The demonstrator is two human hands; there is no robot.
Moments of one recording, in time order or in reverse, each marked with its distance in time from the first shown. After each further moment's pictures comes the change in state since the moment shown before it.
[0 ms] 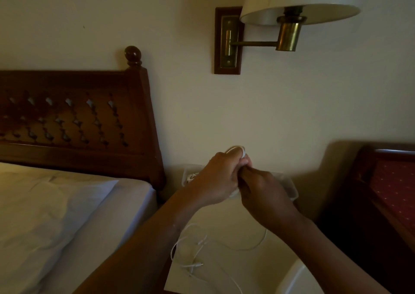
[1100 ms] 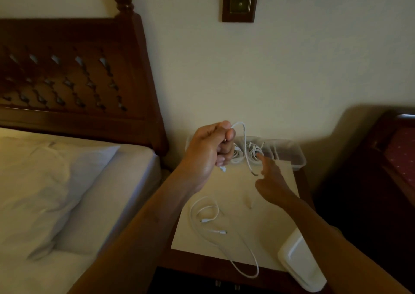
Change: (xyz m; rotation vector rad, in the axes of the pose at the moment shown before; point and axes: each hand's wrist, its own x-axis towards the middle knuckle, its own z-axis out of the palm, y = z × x) left_hand -0.038 -0.004 -0.004 -0.968 0.171 -0.347; right_hand -0.051 0.095 0.108 0.292 -0.336 0.773
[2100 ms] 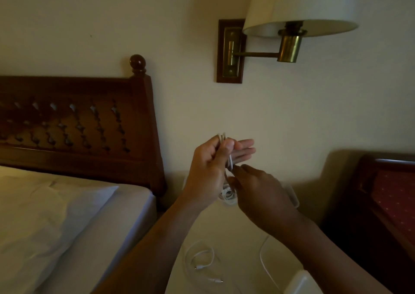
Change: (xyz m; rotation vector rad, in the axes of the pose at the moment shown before) left_hand 0.019 0.033 0.027 0.043 -0.015 0.412; right_hand -0.075 -0.145 -0.080 -0.461 0.358 -0.752
